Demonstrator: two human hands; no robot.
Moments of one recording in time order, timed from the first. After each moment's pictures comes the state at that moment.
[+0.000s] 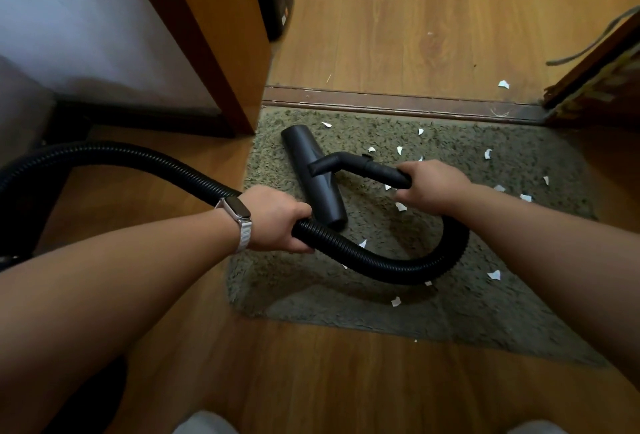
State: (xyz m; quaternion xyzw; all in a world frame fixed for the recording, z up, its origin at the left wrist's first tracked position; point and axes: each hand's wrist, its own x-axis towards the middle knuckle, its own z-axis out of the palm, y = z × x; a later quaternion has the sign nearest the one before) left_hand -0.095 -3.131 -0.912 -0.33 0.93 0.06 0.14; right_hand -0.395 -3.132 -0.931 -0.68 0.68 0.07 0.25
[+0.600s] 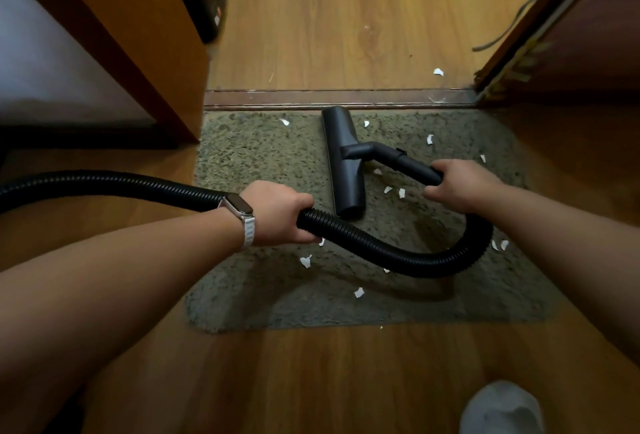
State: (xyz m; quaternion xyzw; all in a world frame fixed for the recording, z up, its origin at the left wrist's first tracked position) left_hand -0.174 -3.134 -0.915 -0.32 0.94 0.06 0.12; right_hand -0.498 -3.079 -0.918 -0.54 0.80 0.08 0.25
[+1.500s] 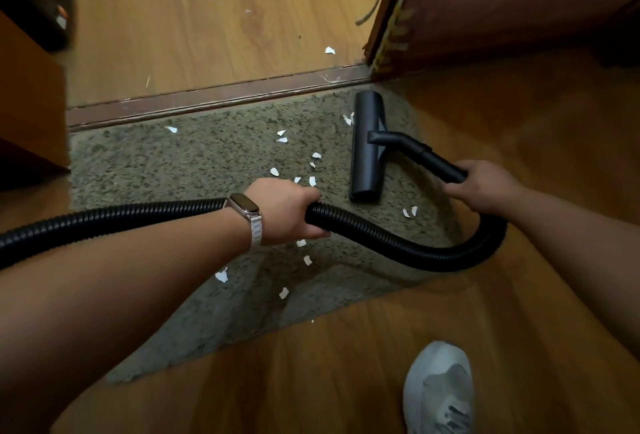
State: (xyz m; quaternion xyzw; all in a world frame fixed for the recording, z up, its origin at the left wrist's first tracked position) left_hand -0.329 -3.102 -0.926 -0.23 0.96 0.10 0.09; right_hand -0.647 -2.954 -0.913 -0.38 0.88 0.05 0.29
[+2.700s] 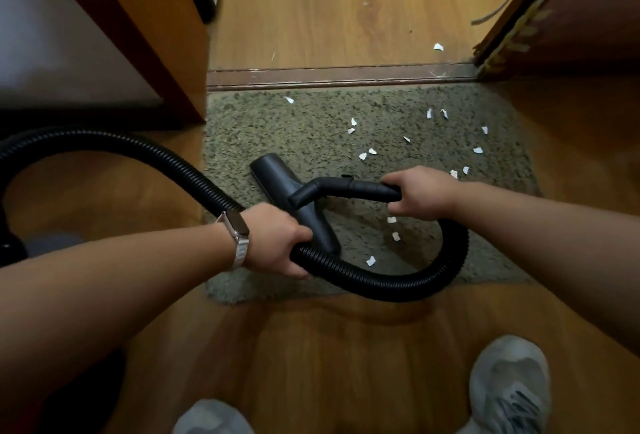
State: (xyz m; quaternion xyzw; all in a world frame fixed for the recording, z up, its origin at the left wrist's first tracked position) left_hand -0.125 -3.079 -0.913 -0.19 0.95 0.13 0.22; right_hand -0.413 -3.046 -0.917 -0.67 0.67 0.14 0.29
